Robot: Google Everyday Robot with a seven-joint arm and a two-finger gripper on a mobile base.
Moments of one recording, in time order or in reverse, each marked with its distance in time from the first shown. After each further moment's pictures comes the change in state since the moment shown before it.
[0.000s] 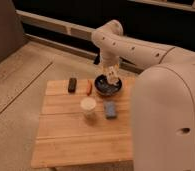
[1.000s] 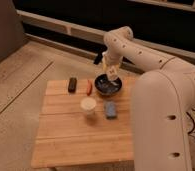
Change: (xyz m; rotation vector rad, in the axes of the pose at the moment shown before) arm -0.037 0.006 0.070 -0.187 -0.053 -0.082
